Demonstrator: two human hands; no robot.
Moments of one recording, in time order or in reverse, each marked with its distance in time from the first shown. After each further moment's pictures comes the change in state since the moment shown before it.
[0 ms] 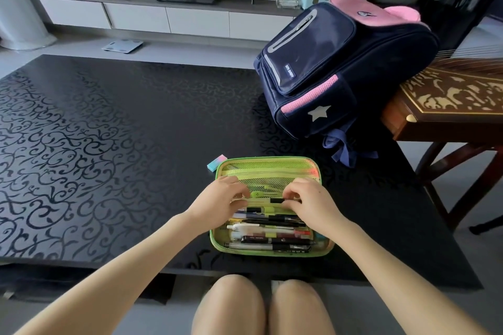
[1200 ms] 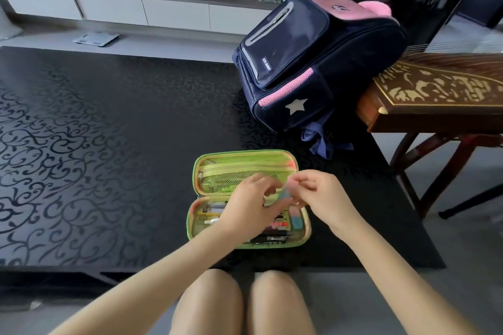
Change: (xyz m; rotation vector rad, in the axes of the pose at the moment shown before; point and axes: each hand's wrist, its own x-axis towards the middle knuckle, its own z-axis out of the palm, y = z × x) left_hand 0.011 0.105 0.020 -0.202 0.143 -0.017; right_hand -0.039 -0.003 -0.050 0.700 0.096 0.311
